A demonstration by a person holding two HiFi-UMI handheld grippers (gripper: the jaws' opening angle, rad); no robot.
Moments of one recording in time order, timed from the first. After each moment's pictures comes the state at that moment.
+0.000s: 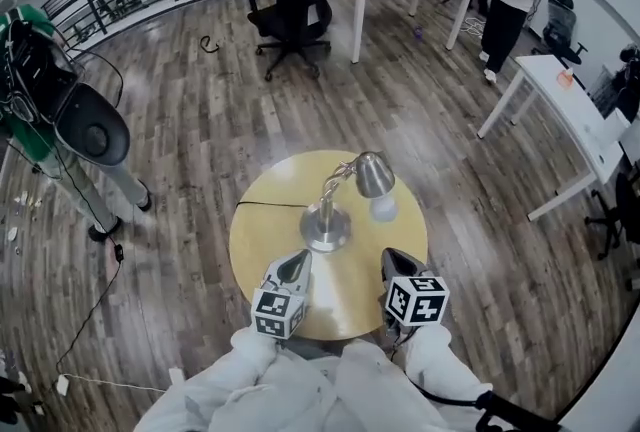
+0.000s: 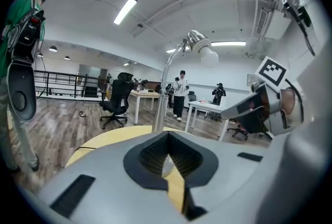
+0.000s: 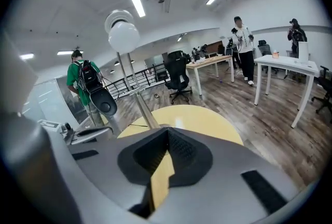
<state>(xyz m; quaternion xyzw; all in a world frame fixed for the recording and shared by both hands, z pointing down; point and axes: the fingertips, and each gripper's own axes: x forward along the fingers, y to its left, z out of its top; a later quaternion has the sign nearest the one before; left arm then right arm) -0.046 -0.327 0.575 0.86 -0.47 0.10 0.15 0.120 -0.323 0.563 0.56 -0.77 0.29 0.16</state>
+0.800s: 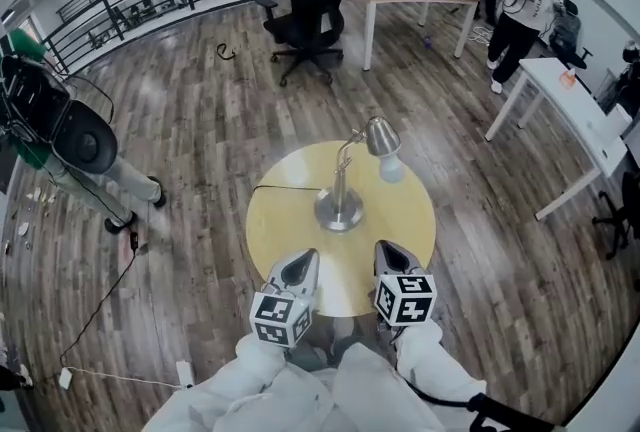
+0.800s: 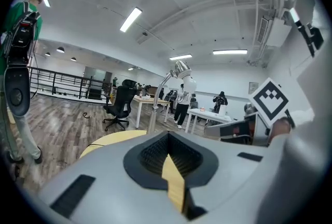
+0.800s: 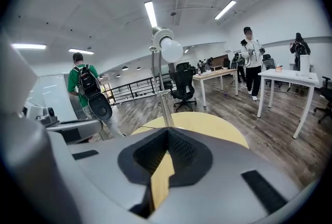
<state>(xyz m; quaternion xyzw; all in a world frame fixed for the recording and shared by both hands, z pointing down) -0.060 -0.230 0.513 0.85 -0.49 0.06 0.15 0.073 -0.255 0.536 0.56 -0.79 0.22 0.13</state>
